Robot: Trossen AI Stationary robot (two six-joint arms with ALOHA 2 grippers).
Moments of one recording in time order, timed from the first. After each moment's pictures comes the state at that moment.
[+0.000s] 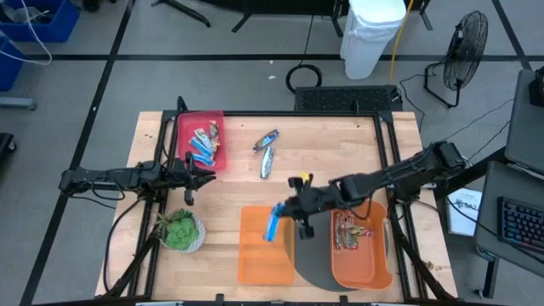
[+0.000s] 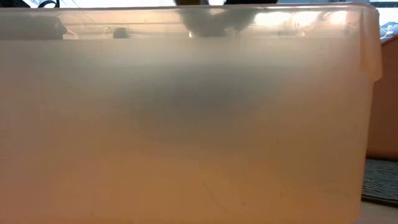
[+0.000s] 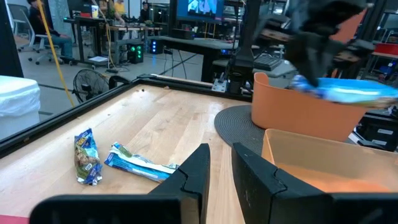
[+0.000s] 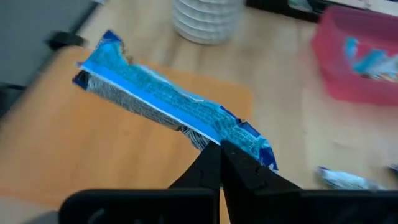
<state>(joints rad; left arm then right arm) -0.02 0.10 0.01 0.06 -0.14 -0.14 0.27 1.57 1.16 -0.25 0.13 -0.03</state>
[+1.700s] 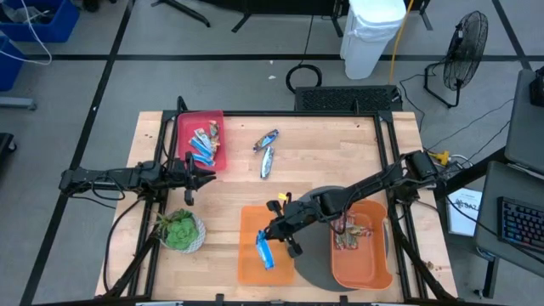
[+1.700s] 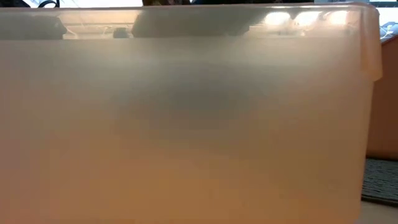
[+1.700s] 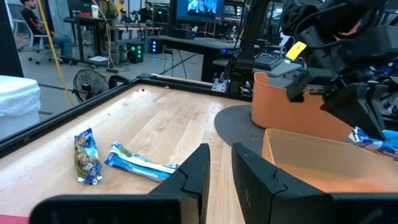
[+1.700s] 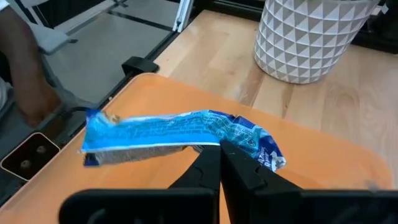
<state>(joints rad) -0.02 0.10 0.01 0.06 -0.14 -0.14 0.30 1.83 1.16 0.16 -0.13 -0.07</state>
